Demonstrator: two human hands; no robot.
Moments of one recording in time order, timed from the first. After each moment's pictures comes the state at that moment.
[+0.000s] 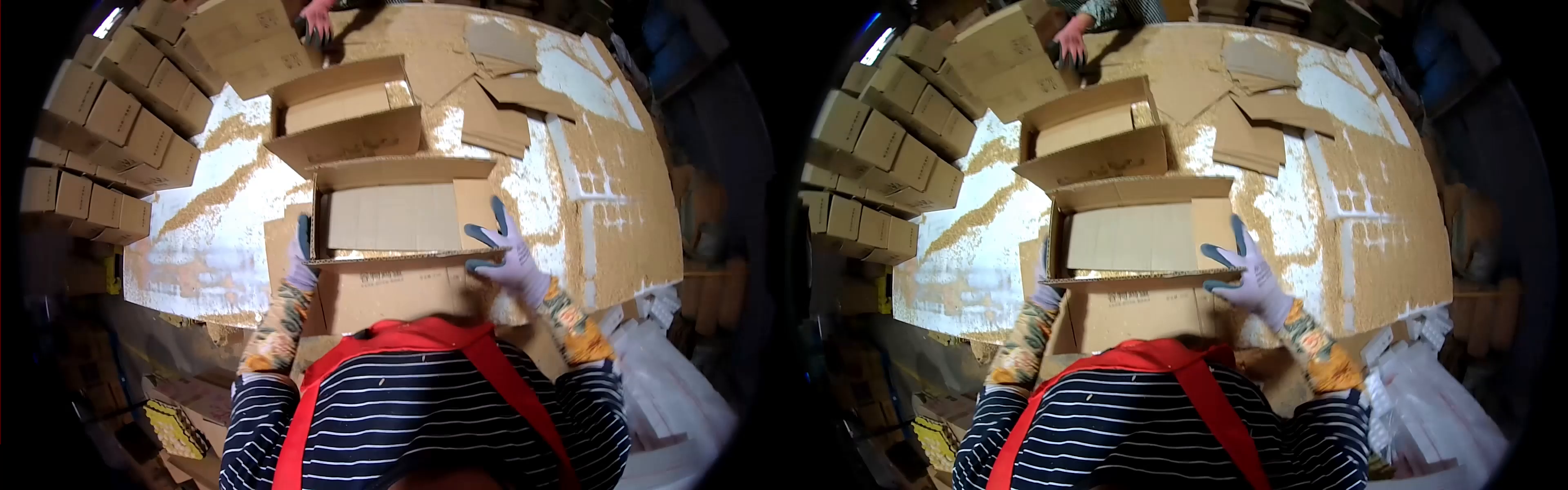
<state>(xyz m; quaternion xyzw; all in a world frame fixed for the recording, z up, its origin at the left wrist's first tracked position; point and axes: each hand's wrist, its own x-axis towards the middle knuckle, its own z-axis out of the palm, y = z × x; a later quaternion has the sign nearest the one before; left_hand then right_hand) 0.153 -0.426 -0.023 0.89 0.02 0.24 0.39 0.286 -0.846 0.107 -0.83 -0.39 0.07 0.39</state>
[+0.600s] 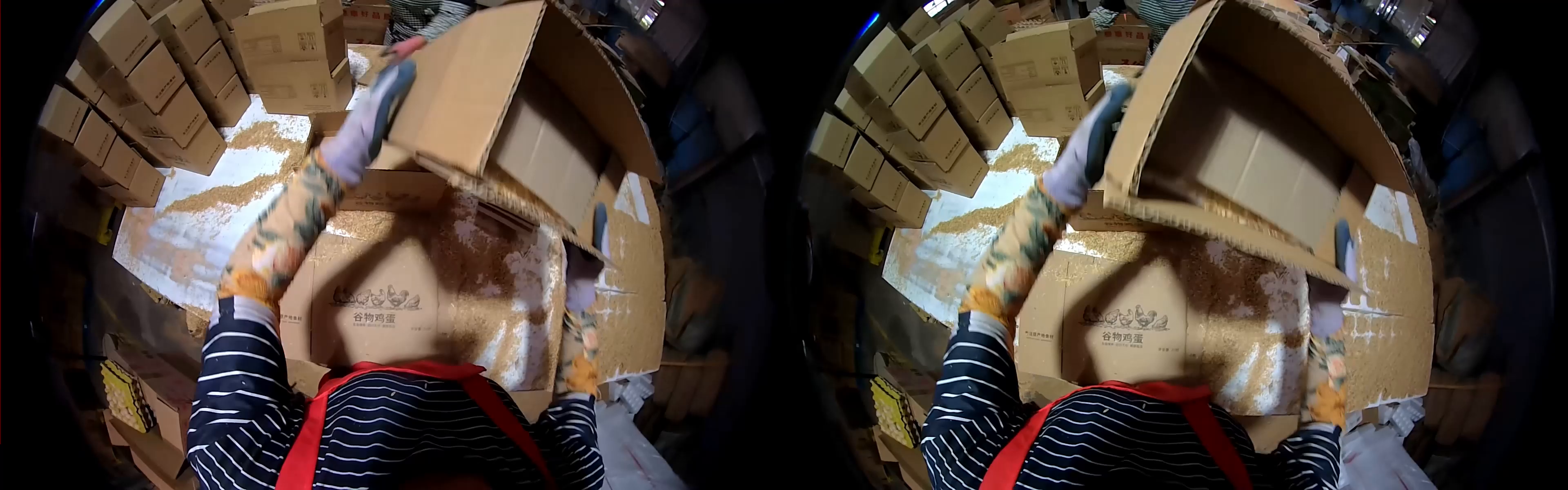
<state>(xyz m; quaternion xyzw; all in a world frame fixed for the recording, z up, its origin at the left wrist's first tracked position) 0.371 -0.473 0.285 0.56 -0.09 0.18 0.80 0.449 -0.866 0.163 -0.65 -0.21 -0.12 0.72</state>
